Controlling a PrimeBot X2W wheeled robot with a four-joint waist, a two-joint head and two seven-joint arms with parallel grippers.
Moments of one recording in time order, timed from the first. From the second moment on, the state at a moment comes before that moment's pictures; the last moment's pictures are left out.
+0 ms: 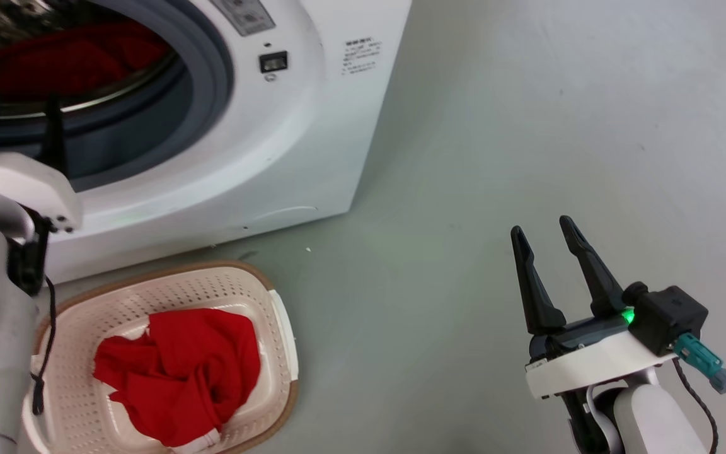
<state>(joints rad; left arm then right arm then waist) -0.76 0.45 -0.11 0.75 -0.31 -0.08 -0.19 -0.17 -0.05 0.18 0.10 0.23 0.13 -0.25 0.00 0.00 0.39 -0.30</state>
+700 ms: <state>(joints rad) -1.15 0.66 -0.18 0.95 -0.25 -0.11 0.02 -0.22 -0.05 0.26 0.08 0.31 0.13 -0.26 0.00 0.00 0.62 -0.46</state>
